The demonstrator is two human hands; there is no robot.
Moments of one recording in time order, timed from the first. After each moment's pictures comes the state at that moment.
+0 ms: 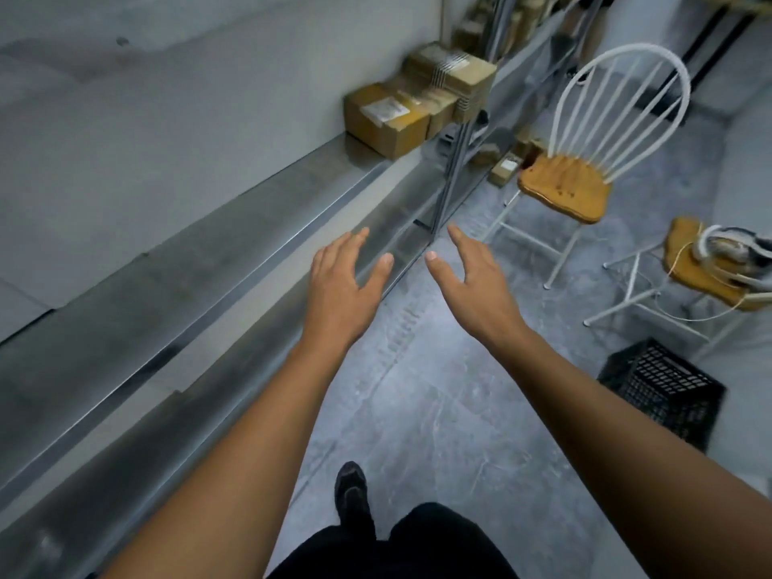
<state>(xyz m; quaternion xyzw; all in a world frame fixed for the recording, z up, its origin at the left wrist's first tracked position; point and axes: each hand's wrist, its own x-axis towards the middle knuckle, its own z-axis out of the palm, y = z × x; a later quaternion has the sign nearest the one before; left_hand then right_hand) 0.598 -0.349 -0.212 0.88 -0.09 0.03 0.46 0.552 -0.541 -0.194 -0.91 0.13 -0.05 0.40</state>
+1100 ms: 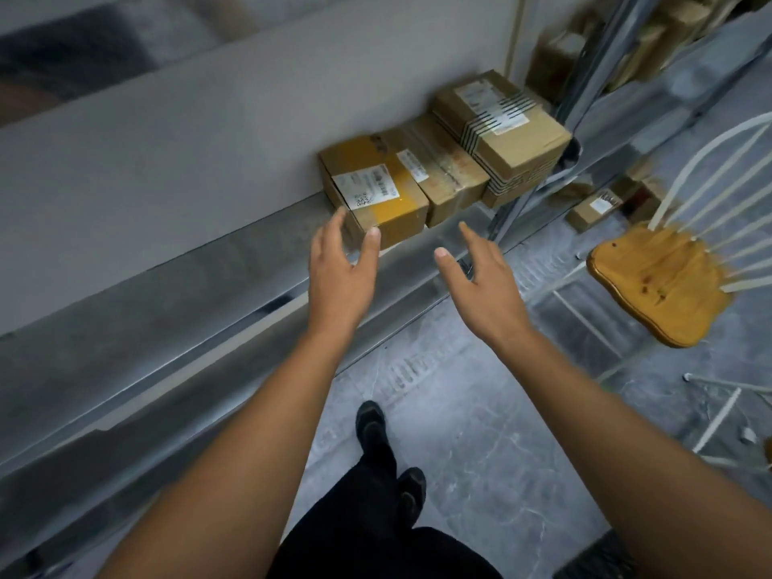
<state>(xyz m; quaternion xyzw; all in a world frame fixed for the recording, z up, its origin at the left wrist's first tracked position) 0.934 -0.566 -0.247 0.84 0.17 0.08 0.51 0.933 -0.760 -0.233 -0.90 0.02 0.06 0.42</state>
